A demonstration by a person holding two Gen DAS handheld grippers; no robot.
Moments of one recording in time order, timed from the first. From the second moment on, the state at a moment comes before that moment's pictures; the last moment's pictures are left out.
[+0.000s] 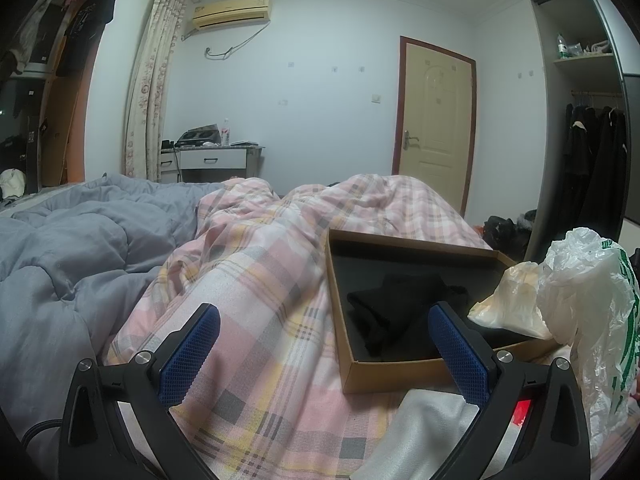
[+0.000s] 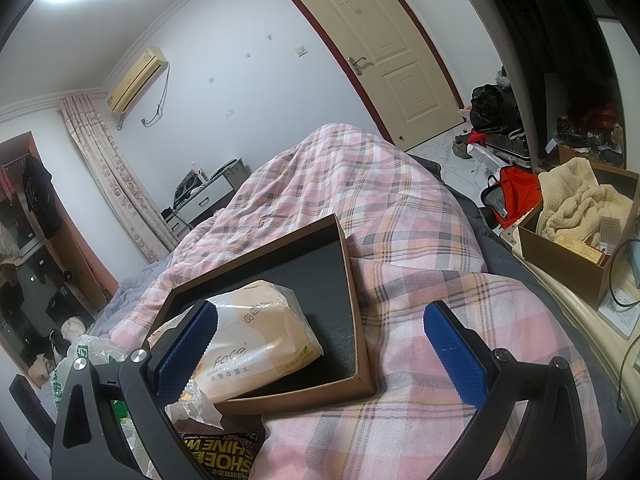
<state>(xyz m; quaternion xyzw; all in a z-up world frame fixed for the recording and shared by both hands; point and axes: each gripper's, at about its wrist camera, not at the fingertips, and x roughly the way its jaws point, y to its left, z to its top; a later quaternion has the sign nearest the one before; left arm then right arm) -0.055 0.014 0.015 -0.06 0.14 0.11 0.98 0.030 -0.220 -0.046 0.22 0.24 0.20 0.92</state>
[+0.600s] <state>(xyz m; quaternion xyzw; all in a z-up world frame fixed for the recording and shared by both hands) -0.054 0.014 0.014 -0.06 0.14 0.11 0.98 0.030 -0.220 -0.046 0.22 0.24 0.20 0.92</state>
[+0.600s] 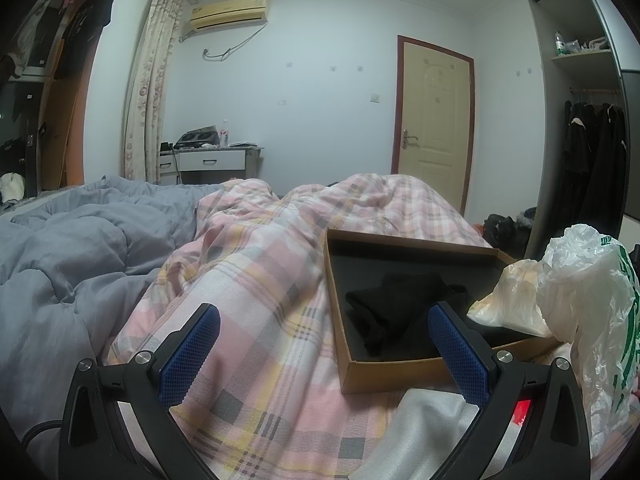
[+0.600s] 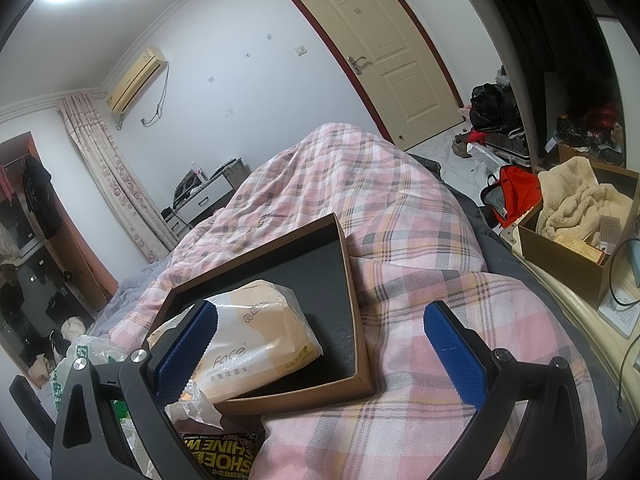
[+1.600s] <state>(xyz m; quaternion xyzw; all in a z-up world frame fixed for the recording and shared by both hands) -0.055 0.017 0.011 -0.06 0.15 0.12 0.98 0.036 -0.182 -0.022 0.12 0.23 0.26 0.93</state>
